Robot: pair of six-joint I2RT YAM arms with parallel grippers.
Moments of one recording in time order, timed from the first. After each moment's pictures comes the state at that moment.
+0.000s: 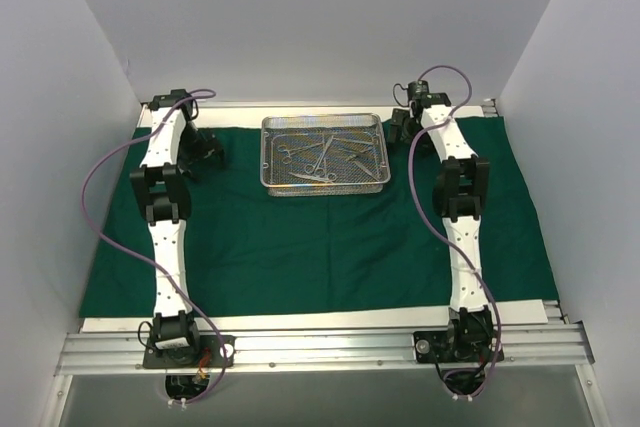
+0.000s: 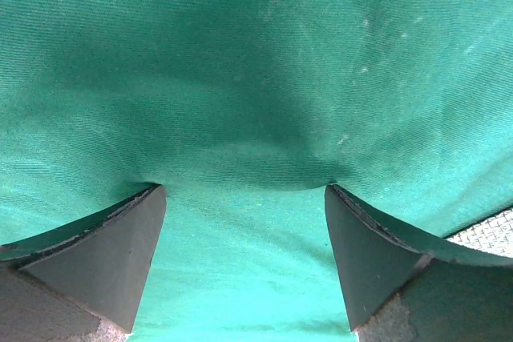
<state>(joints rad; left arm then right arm) 0.07 2.70 2.63 -1.42 0.06 -0.49 0.09 2.61 2.41 -0.98 0.13 0.29</state>
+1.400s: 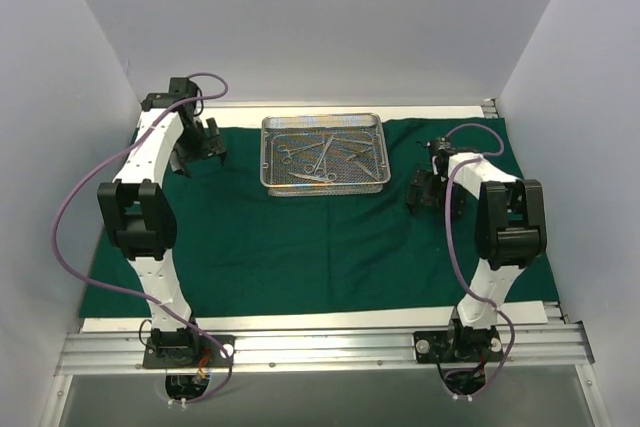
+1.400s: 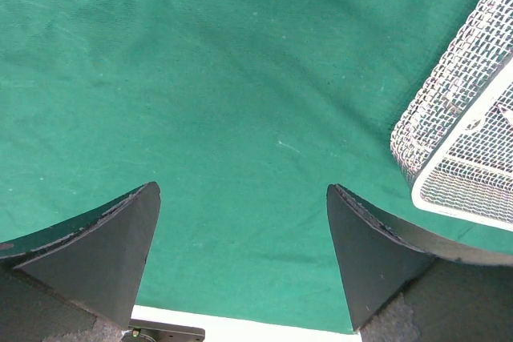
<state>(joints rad) -0.04 2.01 1.92 -1.18 -0.07 -0.42 0.05 1.86 1.19 -0.72 0.11 0.37</state>
